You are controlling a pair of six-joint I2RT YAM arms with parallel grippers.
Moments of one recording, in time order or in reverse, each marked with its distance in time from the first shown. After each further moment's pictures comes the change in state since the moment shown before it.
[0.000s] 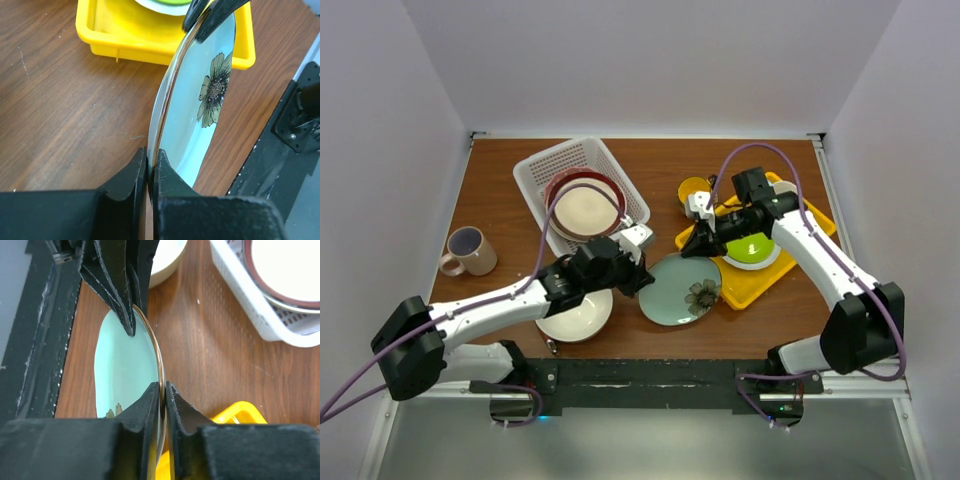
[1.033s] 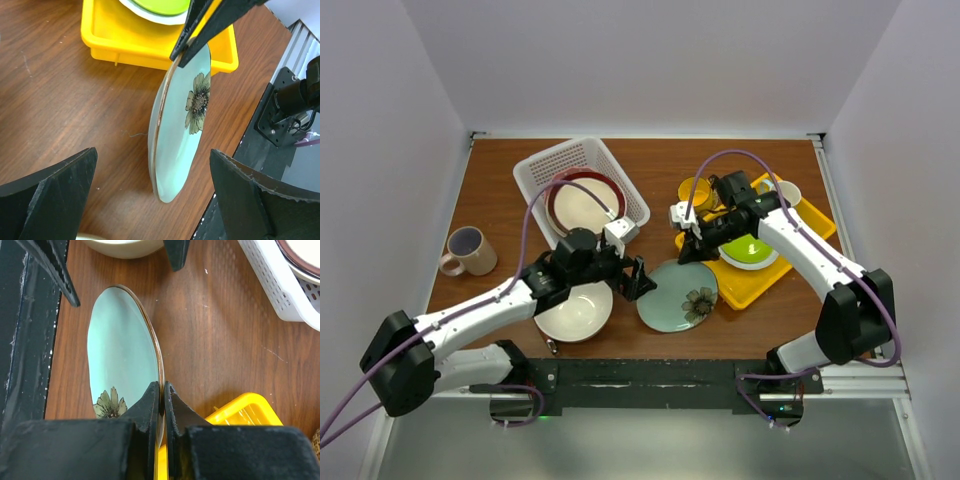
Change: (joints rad) left arm 0.123 -0.100 -0.045 -0.006 0.177 0.000; right arm 0.083 0.057 0.011 -0.010 0.154 -0.004
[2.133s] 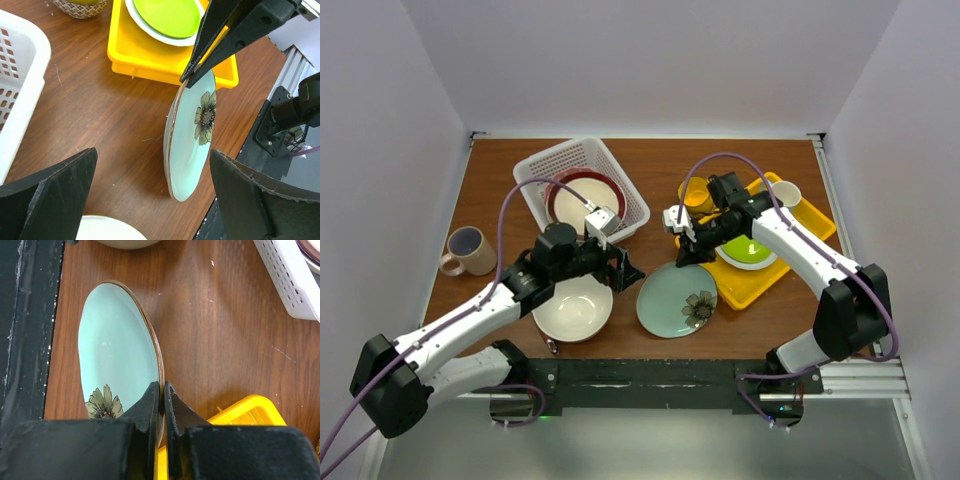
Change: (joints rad) left arm 0.108 -0.115 0.000 -0.054 0.051 0.000; right arm 0.039 0.025 0.010 -0.006 0.053 0.005
